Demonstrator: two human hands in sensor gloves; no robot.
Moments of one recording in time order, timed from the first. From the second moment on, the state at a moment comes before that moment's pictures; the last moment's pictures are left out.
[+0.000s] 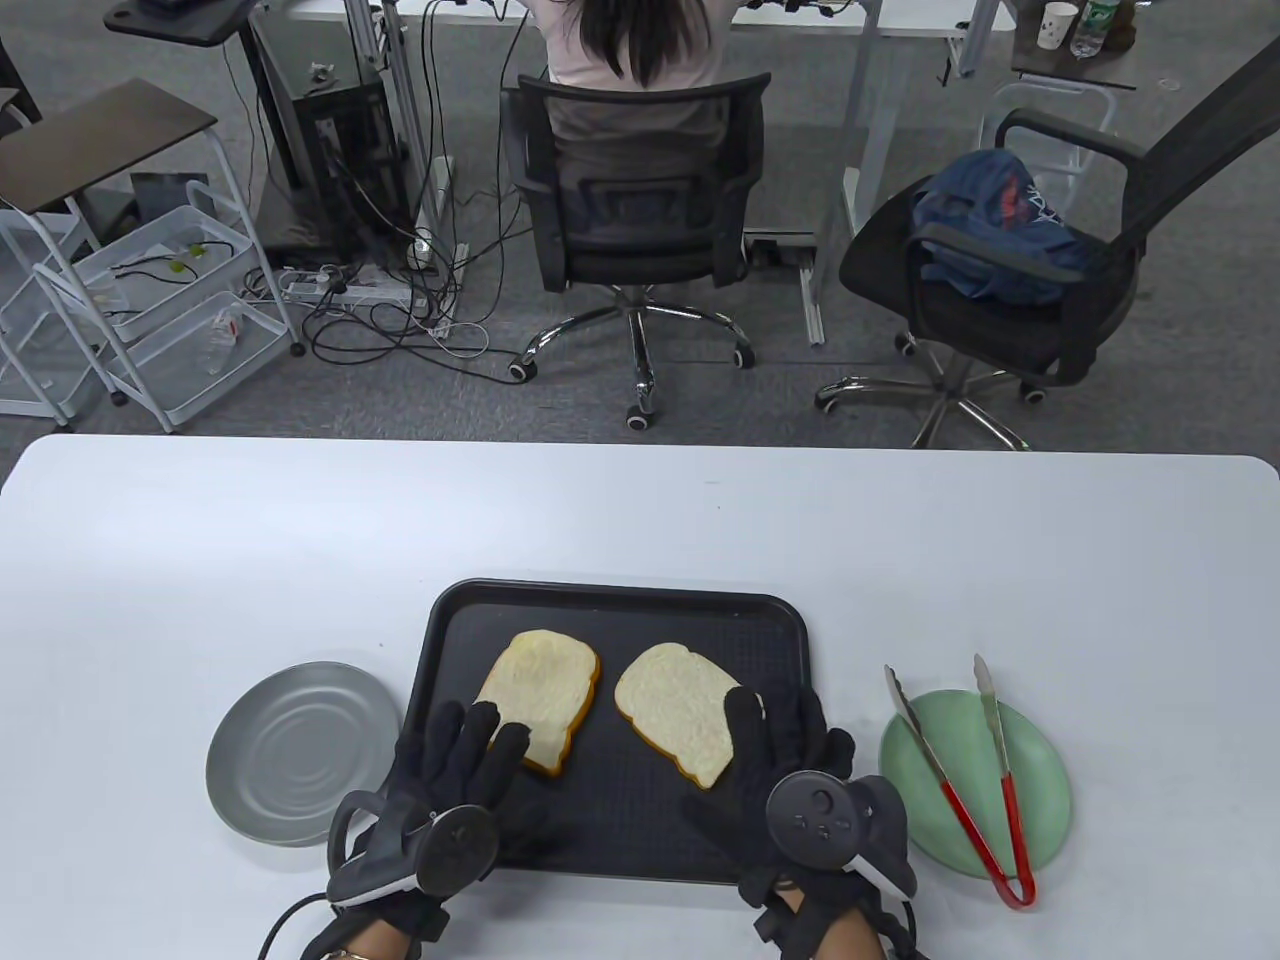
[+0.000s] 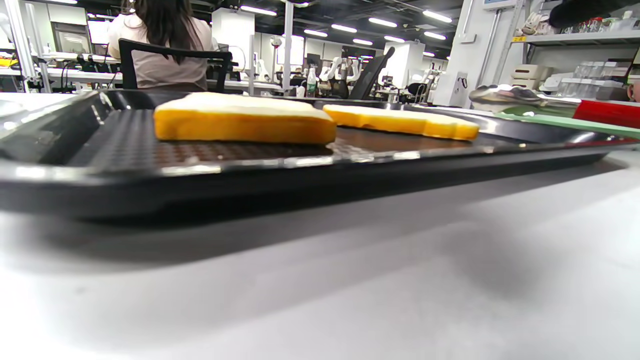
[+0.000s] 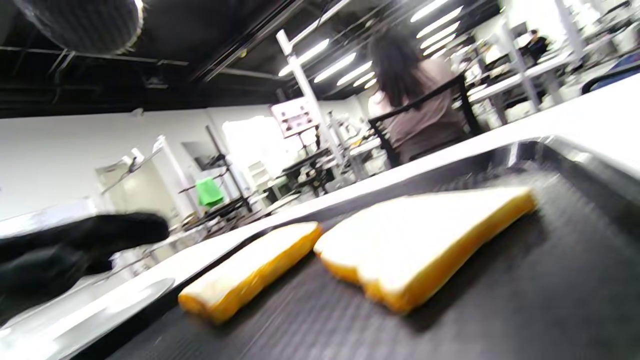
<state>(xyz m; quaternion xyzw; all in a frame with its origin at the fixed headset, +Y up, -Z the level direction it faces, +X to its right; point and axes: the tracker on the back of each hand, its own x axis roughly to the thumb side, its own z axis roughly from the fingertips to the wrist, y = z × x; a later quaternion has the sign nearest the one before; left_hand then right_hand) -0.200 -0.764 -0.237 -0.05 -0.24 0.03 0.97 0.130 -0.720 -0.247 0.16 -0.06 0.95 0.26</state>
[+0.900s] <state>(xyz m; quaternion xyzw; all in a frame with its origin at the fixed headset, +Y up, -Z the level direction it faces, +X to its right) -0.197 -0.766 -0.238 -0.07 -0.25 0.03 0.97 0.311 -0.756 -0.264 -0.24 0.05 0.95 0.19</state>
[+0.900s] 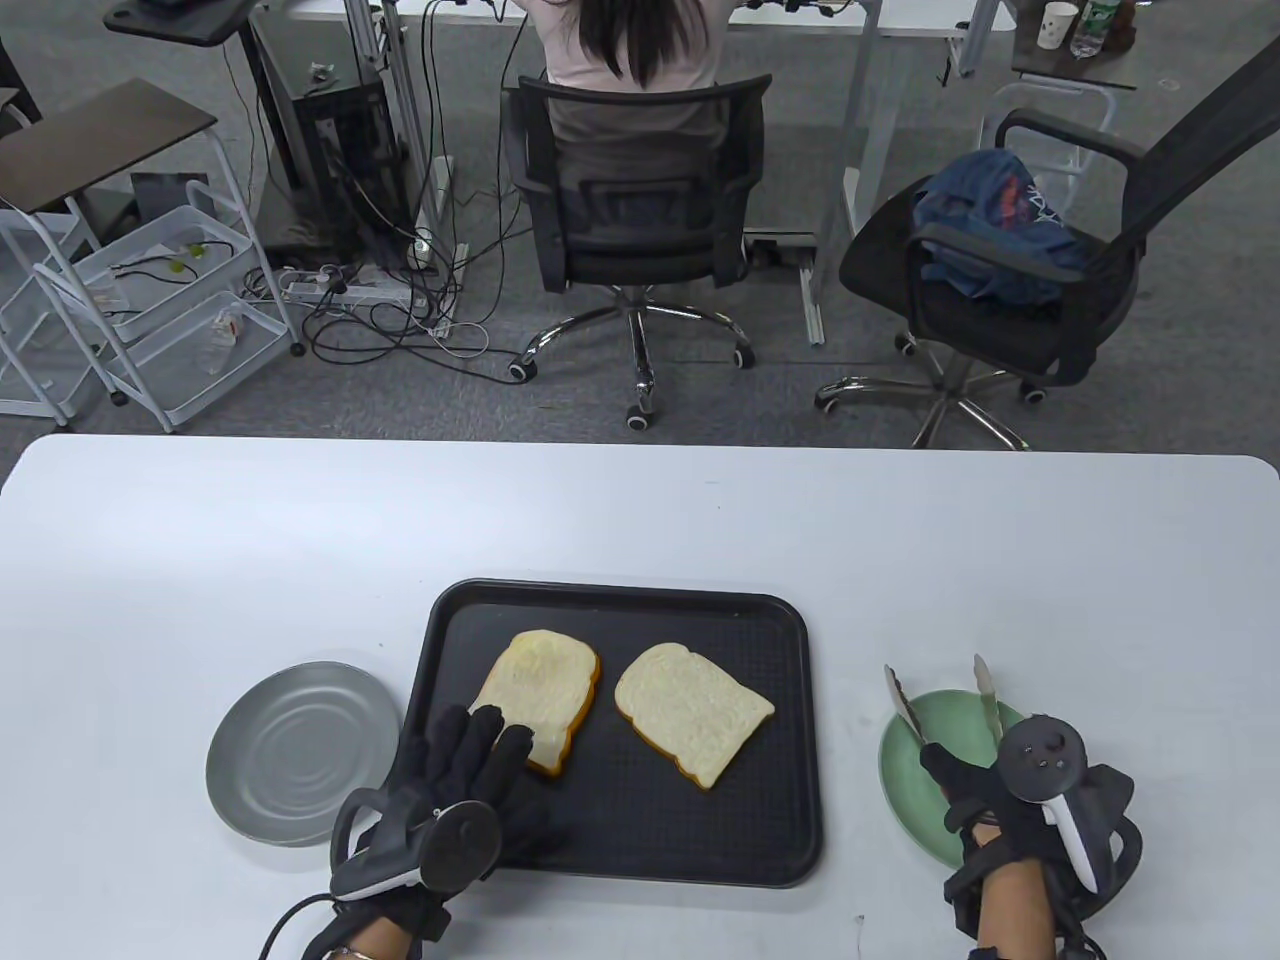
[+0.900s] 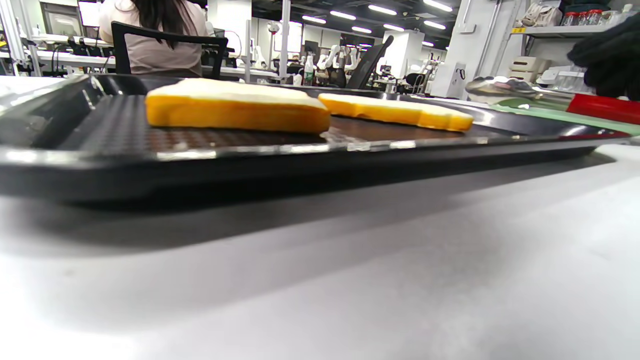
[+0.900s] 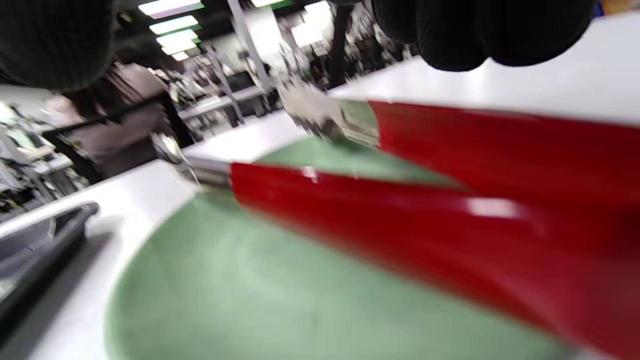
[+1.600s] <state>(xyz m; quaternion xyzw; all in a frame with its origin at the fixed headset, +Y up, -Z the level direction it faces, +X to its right) -0.196 -0.766 -0.239 -0.08 -0.25 0.03 0.97 0.299 -0.785 -0.278 -0.24 0.09 0.96 0.08</state>
